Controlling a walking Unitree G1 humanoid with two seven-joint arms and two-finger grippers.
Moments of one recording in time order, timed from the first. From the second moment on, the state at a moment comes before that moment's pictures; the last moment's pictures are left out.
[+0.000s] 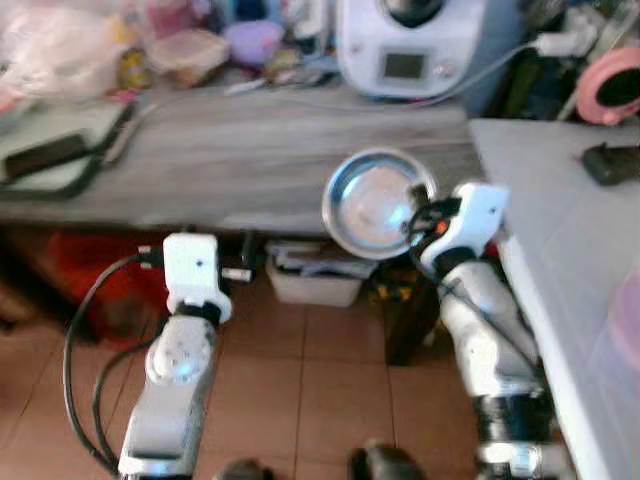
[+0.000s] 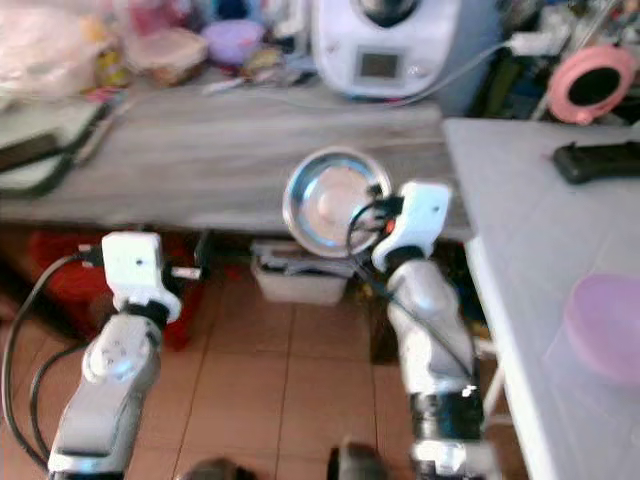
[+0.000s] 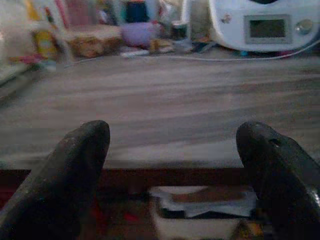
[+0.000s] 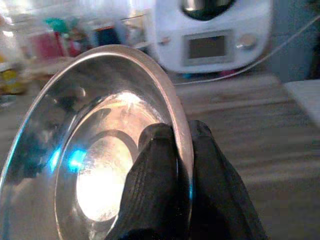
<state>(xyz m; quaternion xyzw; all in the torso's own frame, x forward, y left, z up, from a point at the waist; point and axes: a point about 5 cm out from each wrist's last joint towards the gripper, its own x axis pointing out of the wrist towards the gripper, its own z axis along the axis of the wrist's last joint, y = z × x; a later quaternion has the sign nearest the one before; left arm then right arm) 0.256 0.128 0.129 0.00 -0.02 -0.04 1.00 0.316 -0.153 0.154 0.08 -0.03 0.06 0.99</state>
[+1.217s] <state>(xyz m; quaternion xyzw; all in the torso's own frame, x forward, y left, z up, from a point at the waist) 0.241 0.142 0.132 0.02 -0.01 -0.01 1.00 0.365 -0.117 0.140 0.21 0.12 0.05 0.97</state>
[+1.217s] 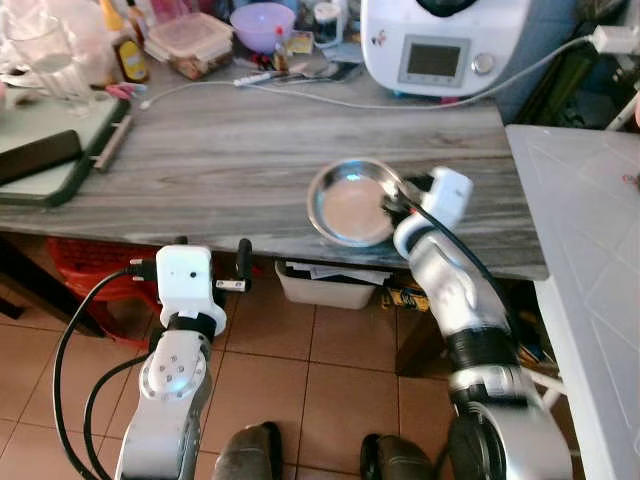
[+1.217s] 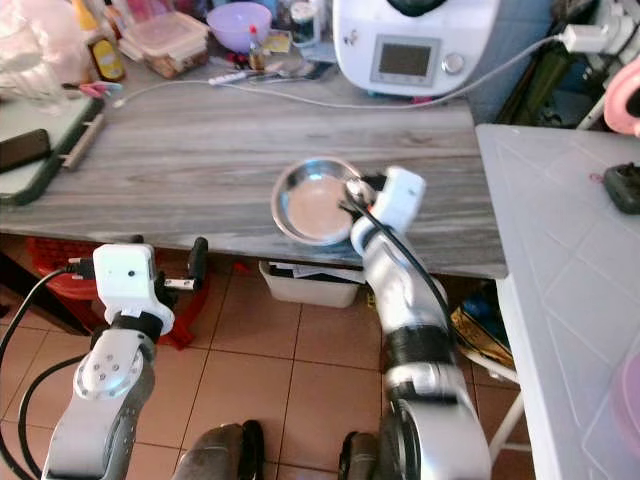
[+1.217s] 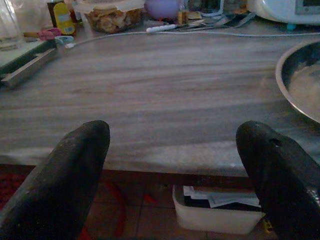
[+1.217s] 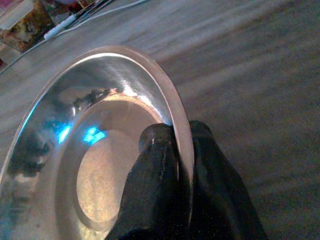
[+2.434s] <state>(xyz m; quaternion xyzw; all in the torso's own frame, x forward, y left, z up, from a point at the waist) 0.241 0.139 0.137 0.02 -0.01 -0.02 1.00 0.382 -0.089 0.150 0.25 0.14 0.12 0.95</state>
